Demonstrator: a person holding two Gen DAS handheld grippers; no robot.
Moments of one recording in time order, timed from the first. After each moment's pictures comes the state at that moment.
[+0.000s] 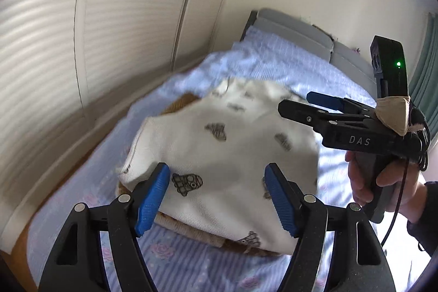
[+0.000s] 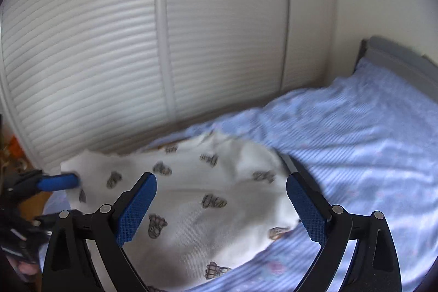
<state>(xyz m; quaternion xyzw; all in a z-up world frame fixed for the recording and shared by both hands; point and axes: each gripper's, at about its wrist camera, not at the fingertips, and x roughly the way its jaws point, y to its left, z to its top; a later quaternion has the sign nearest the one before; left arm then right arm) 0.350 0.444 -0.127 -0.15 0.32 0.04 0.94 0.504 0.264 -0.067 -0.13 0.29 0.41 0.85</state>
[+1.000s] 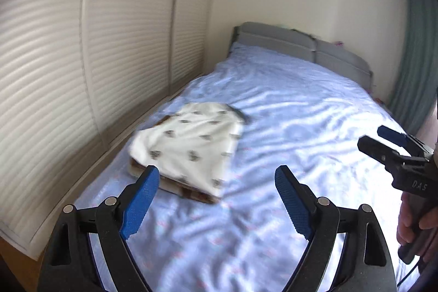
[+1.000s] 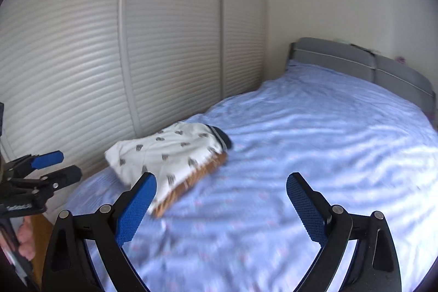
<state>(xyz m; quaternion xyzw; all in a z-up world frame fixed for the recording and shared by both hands) 0.204 0.309 -0.011 -0.07 0.27 0.04 0.96 0.272 0.063 0.040 -0.06 0.25 0.23 0.94</state>
